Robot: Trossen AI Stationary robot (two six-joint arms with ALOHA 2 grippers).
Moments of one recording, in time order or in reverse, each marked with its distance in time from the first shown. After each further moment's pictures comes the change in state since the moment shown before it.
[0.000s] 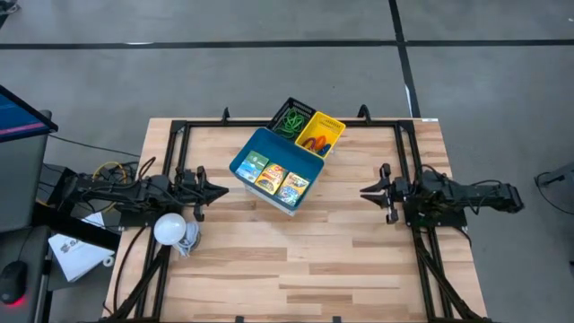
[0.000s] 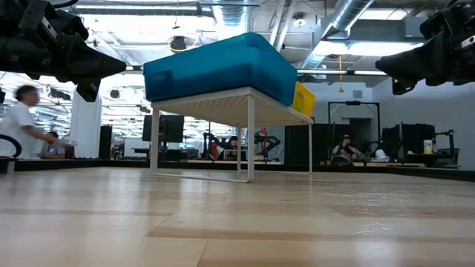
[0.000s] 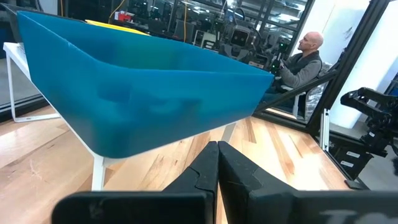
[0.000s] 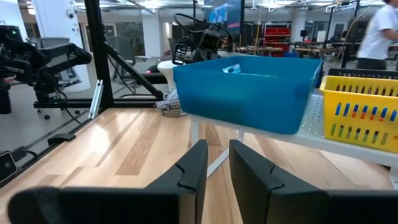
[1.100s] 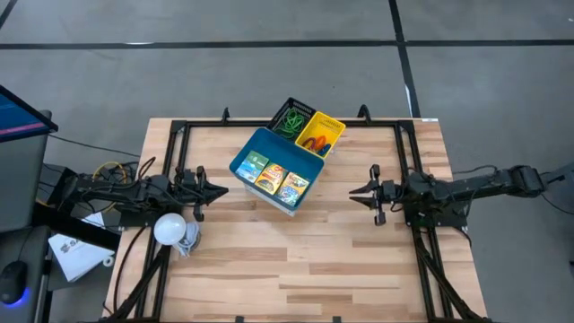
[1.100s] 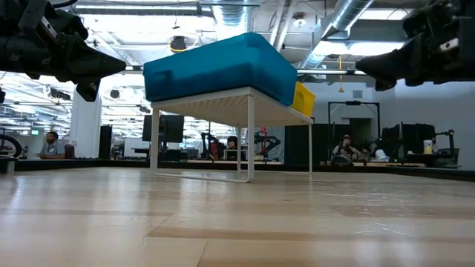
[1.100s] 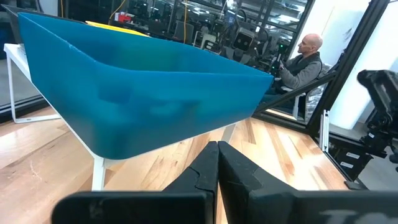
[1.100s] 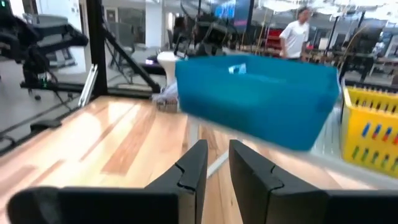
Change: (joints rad) left arm -0.001 -0.008 0.000 -0.003 0.000 0.000; right arm 0.032 0.534 0.000 0.522 0.023 -0.097
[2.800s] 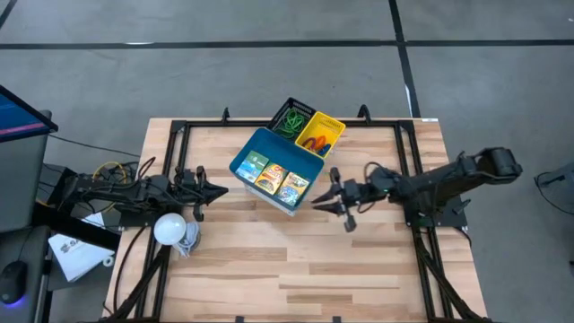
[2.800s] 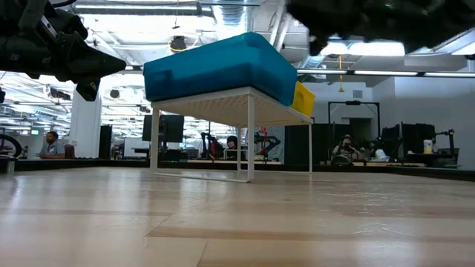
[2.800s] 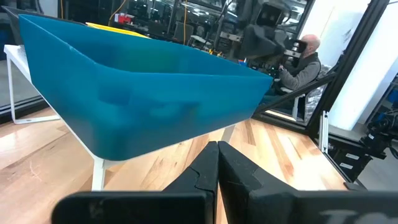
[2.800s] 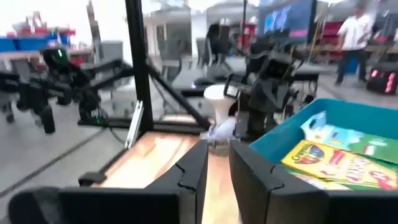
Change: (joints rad) left arm 0.000 -0.005 0.000 0.000 0.000 0.000; right arm 0.045 0.728 0.473 0.284 -0.170 0.124
